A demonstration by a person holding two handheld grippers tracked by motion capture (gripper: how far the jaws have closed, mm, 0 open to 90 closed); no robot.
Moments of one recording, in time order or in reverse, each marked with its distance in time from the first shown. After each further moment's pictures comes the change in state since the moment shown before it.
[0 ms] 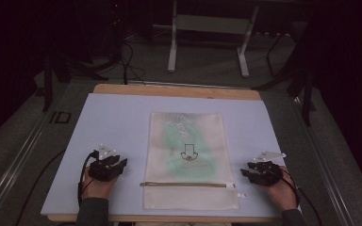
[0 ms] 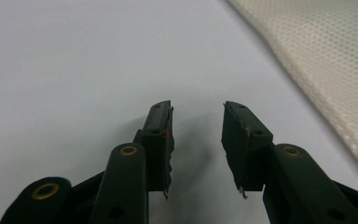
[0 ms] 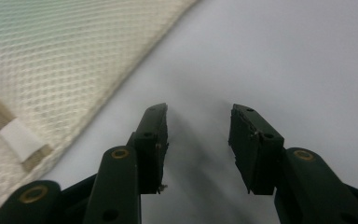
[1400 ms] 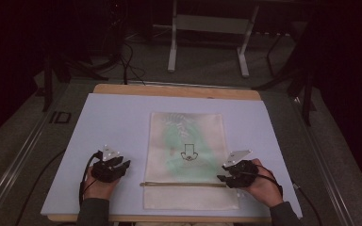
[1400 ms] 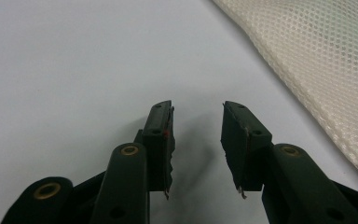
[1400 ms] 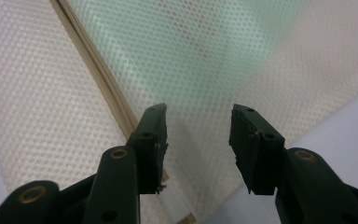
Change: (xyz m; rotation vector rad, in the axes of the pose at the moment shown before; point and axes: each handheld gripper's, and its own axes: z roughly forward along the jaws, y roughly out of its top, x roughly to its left) left arm -0.007 0.001 0.002 0.018 -0.025 0.052; right arm 0.071 0.063 0.002 0.096 0.161 -0.307
